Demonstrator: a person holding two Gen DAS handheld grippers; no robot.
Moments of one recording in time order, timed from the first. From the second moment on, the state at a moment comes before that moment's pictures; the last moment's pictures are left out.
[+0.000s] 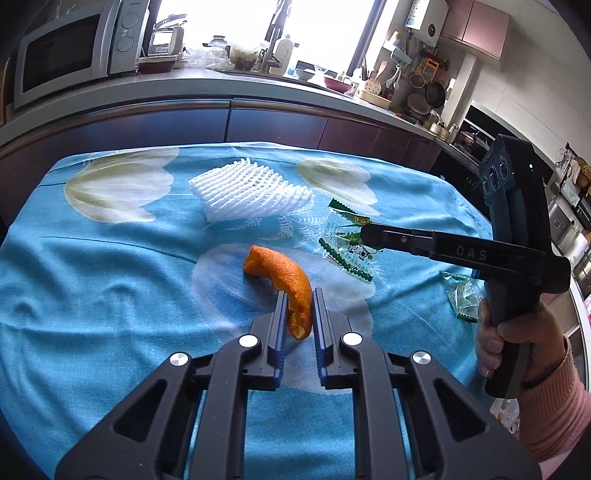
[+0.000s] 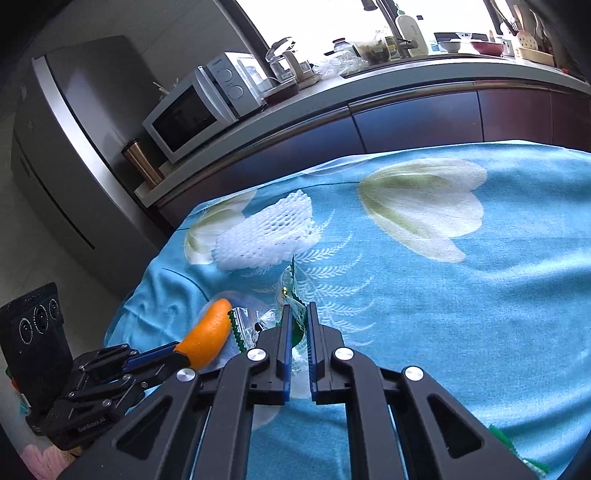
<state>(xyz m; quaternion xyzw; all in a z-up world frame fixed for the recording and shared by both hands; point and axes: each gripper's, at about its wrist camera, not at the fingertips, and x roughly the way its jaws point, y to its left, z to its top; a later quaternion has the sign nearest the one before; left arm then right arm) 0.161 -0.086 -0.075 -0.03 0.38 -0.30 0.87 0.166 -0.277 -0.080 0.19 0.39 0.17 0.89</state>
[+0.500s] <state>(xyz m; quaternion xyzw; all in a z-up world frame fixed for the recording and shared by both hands) 0.134 -0.043 -0.052 -0.04 0.35 -0.28 0.89 0.146 -0.240 -0.072 0.21 0.37 0.22 0.88</state>
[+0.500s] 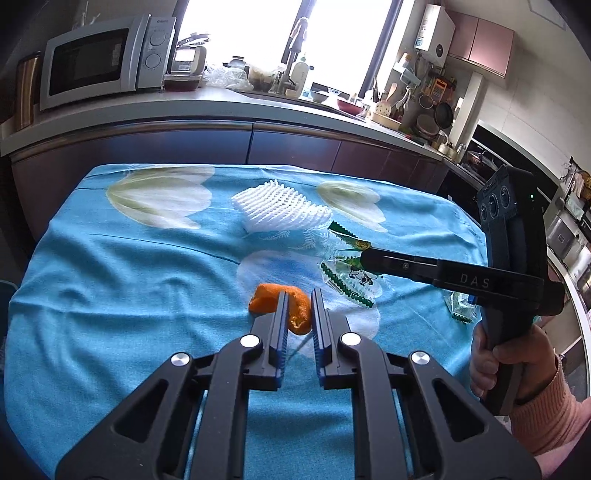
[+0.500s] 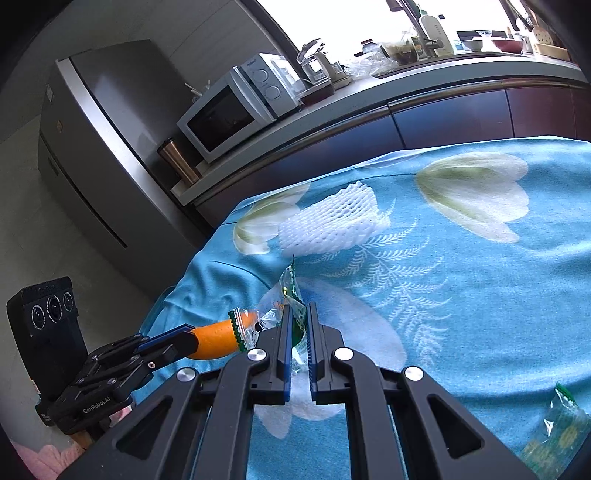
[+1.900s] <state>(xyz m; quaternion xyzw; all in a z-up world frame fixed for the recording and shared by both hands) 0.091 0.084 -0.020 -0.06 0.31 -0.17 0.93 0.143 -0.136 -0.056 0.19 0.37 0.33 0.85</state>
